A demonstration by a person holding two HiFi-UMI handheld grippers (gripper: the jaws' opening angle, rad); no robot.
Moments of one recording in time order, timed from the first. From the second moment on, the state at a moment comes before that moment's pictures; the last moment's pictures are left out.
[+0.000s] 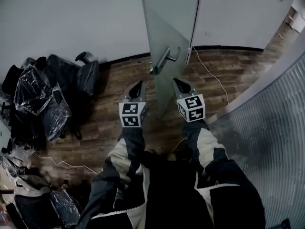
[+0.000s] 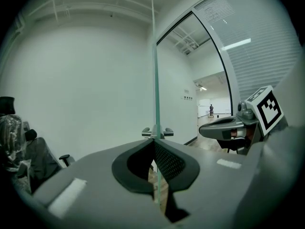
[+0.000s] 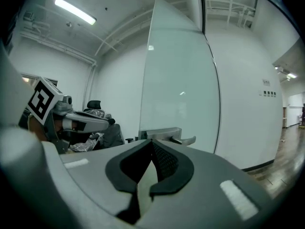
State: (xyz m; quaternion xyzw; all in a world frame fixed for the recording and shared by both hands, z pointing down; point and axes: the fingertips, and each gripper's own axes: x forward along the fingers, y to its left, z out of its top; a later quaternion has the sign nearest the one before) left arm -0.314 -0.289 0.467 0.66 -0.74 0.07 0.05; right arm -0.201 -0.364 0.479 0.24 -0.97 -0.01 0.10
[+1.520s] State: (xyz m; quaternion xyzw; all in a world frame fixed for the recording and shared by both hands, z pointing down) left arm -0.373 -0.395 0.476 0.77 -0.63 0.08 0.04; right arm -0.266 -0.500 0.548 0.22 -0.73 -0.46 0.45
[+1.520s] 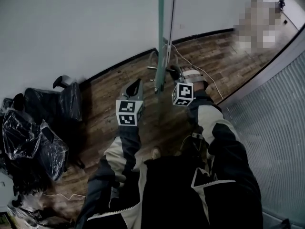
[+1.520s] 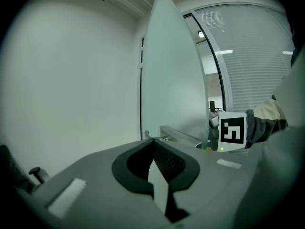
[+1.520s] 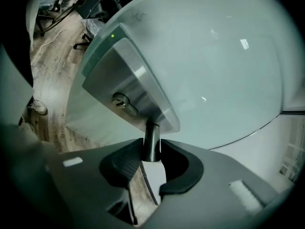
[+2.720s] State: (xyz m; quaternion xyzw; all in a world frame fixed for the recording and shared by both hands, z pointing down) left arm -0.258 -0.427 0.466 0.80 -0.59 0.10 0.03; right arm -0.076 -0.556 0.544 0.26 -0.68 -0.48 0.49
